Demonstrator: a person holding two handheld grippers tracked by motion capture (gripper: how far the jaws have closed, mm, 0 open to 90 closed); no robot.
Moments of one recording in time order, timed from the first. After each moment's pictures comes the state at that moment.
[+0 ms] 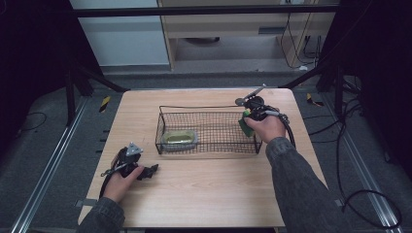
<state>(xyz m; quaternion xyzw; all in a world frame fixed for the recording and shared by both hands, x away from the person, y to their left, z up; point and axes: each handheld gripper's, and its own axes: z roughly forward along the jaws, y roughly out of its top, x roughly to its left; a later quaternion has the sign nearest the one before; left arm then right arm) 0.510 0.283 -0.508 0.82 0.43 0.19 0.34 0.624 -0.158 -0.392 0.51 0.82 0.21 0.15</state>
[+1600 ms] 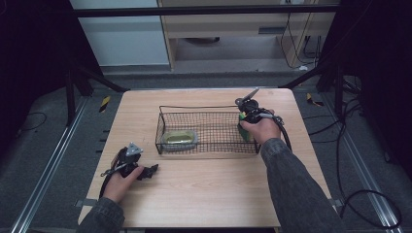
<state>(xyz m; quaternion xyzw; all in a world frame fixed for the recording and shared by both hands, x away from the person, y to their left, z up) 0.510 0.283 -0.508 0.82 0.43 0.19 0.34 0.626 -0.144 -0.404 0.50 0.83 0.18 0.15</state>
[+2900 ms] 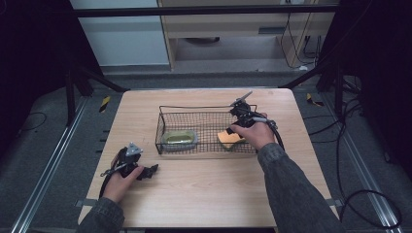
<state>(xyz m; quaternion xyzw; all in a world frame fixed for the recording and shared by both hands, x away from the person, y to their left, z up) 0.510 0.283 -0.508 0.82 0.43 0.19 0.34 0.605 -0.118 -0.397 0.48 0.84 0.22 0.12</state>
